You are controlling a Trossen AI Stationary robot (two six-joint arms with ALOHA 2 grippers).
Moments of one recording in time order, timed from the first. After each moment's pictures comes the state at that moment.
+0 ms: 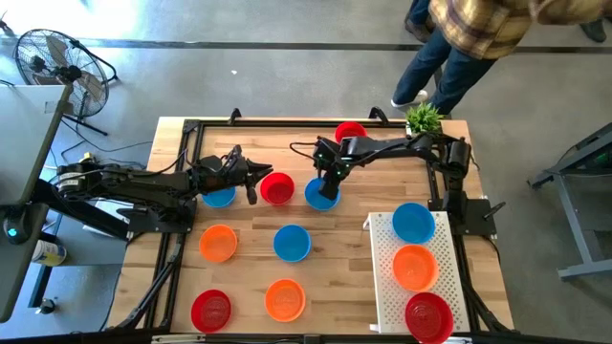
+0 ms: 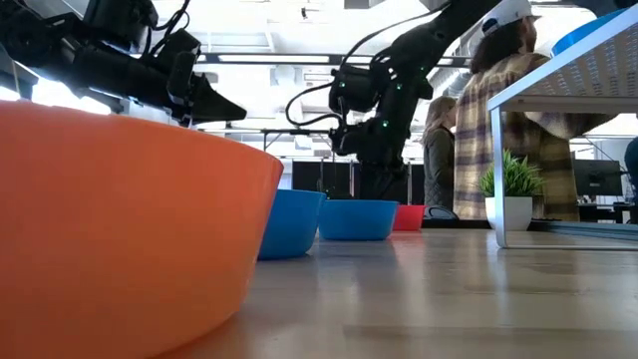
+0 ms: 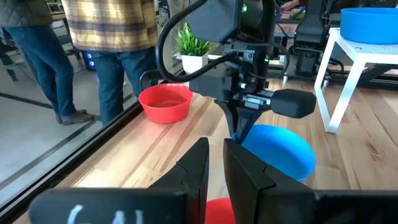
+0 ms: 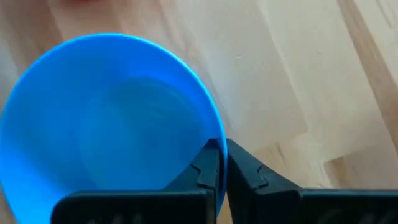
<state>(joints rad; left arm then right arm) 0.22 1.02 0.29 0.62 -0.15 0.01 -0.33 1.94 1.31 -0.59 -0.11 0.12</state>
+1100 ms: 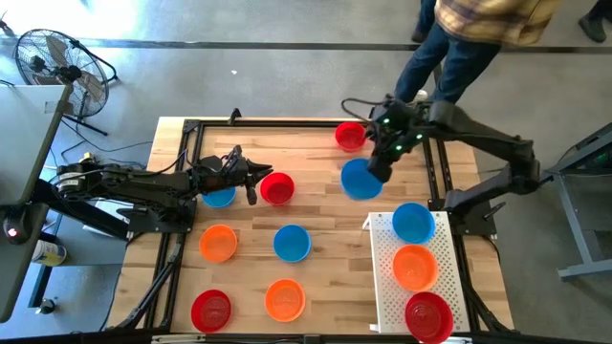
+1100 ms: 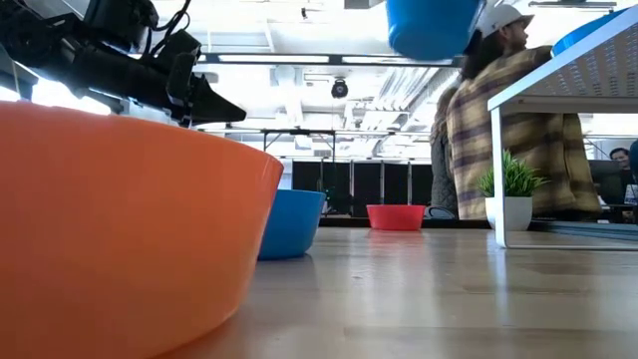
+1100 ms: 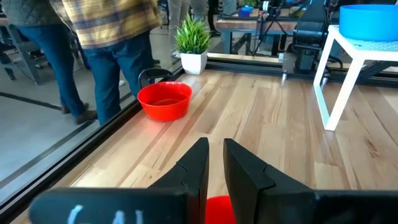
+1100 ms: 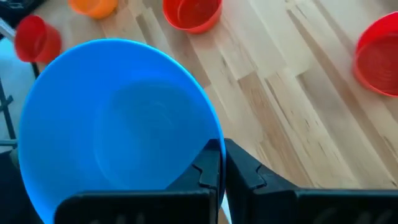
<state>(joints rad) 0.22 1.02 0.29 0.61 -0.14 0.01 -0.36 1.38 1.56 -1.23 -0.27 0.25</state>
